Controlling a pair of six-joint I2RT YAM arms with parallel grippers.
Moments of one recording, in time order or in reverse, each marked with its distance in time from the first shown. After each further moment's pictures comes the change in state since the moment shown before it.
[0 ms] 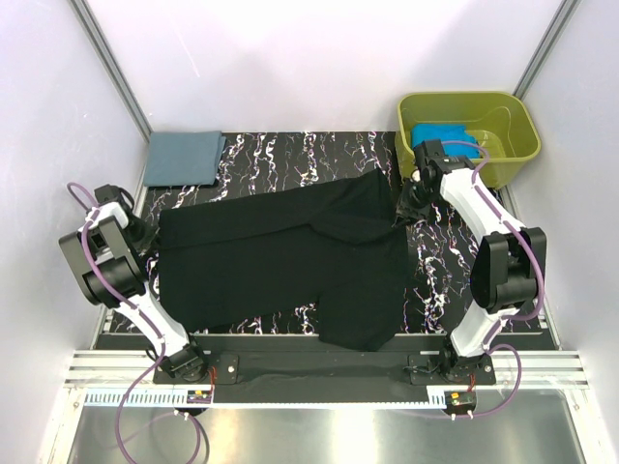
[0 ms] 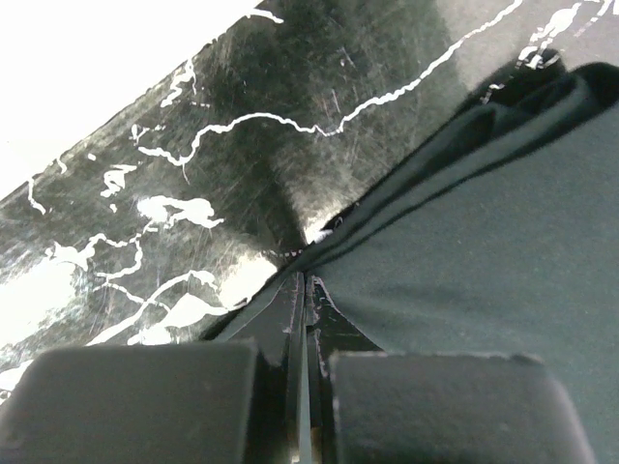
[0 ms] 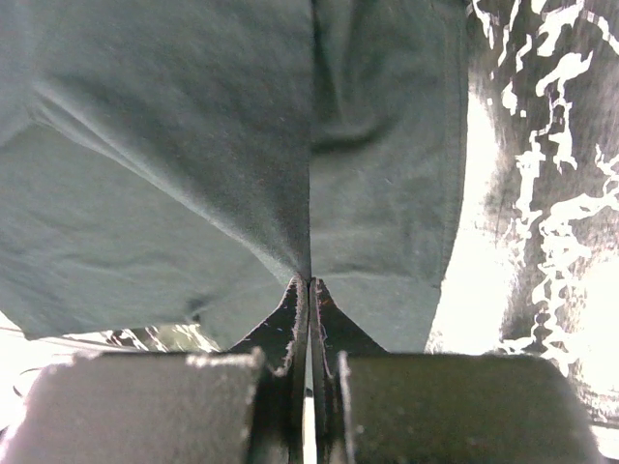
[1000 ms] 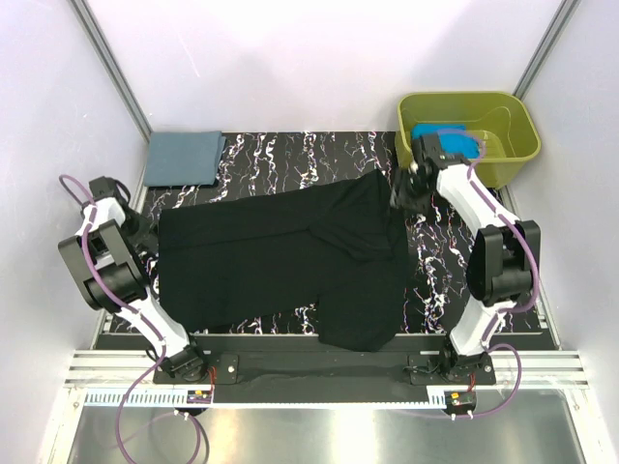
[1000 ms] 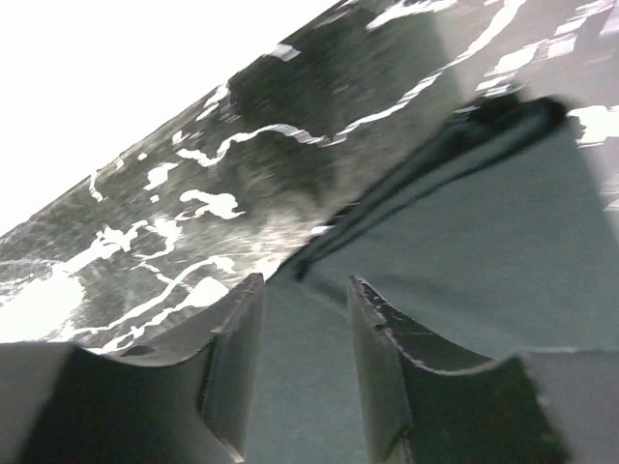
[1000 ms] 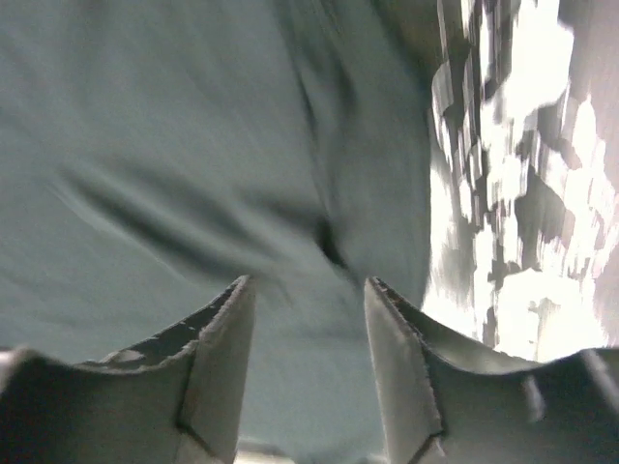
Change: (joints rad) left arm -0.011 -0.041 0.043 -0.045 -0.067 -0.008; right arm 0.006 0.050 0.008 0.101 0.089 -0.065
